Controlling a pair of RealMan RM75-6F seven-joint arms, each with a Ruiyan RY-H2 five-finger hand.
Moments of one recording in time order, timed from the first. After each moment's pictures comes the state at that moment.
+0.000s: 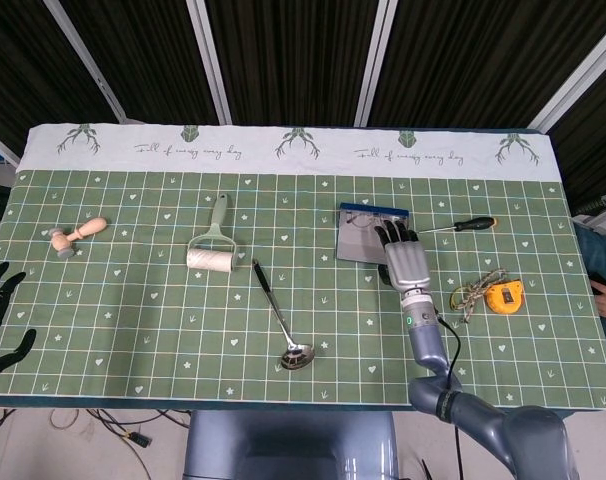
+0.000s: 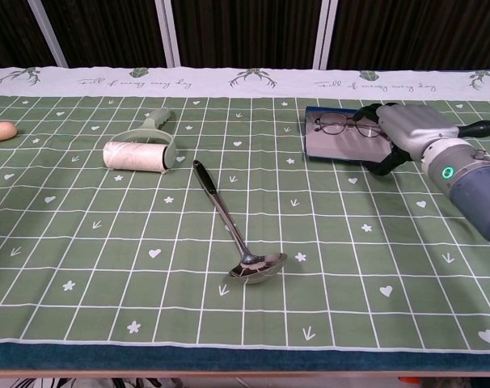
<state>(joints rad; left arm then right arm) -0.08 -1.06 -0.05 -1.67 1.49 1.51 0.06 0.73 -1.97 0.30 -0.74 -1.15 1.03 -0.25</state>
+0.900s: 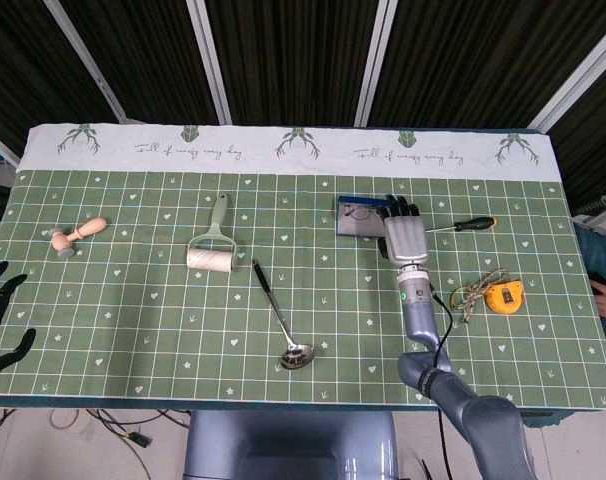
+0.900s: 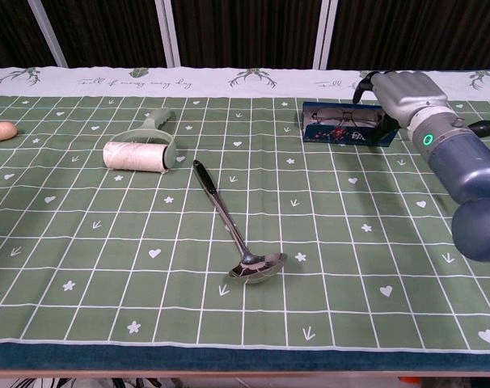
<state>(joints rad) -0.08 -1.05 -0.05 -1.69 1.48 1.50 0.07 0.89 -2.11 0.36 -0.37 -1.17 0.98 -0.13</state>
